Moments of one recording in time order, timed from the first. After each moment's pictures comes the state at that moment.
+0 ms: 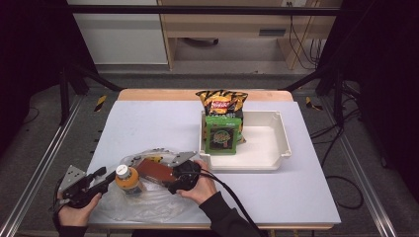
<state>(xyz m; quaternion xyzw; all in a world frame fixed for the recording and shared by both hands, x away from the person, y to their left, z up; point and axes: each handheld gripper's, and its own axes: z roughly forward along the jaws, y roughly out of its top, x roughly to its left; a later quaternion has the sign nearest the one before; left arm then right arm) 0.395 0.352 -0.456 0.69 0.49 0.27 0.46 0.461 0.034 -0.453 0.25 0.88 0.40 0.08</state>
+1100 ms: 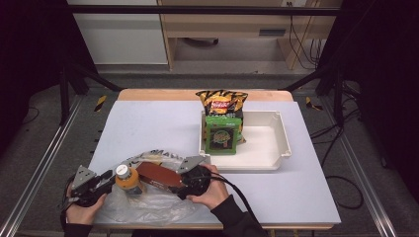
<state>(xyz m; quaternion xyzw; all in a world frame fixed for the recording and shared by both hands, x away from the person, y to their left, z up) 0.404 0.345 -0.472 0.72 0.49 0.26 0.41 0.442 0.006 -0.438 0.20 0.88 0.42 0.06</state>
